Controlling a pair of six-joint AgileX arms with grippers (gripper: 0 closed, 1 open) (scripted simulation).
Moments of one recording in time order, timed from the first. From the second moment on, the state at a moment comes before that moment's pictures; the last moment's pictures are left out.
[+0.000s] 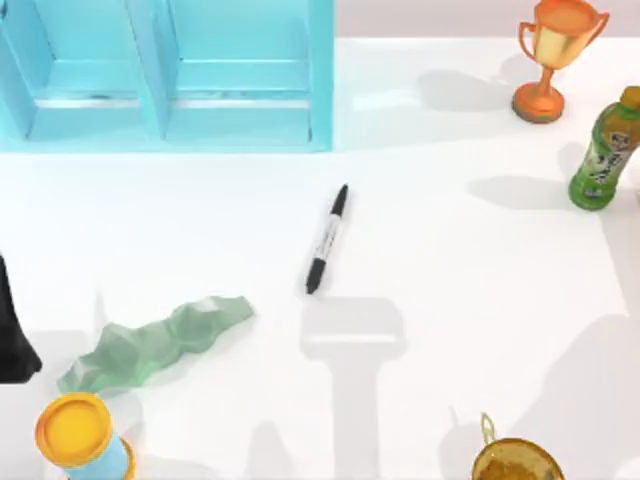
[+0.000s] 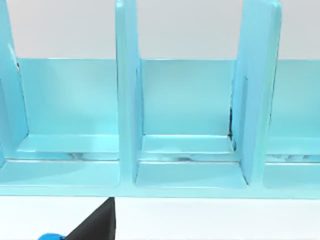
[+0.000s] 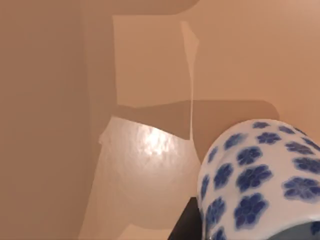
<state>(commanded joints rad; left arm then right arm) 0.00 0.00 0.00 0.00 0.00 0.00 -0.49 1.96 1.33 -0.95 0.00 -0.48</state>
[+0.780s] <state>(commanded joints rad) 0.00 0.00 0.00 0.00 0.00 0.00 -0.47 1.95 1.35 -0.97 0.00 -0.46</state>
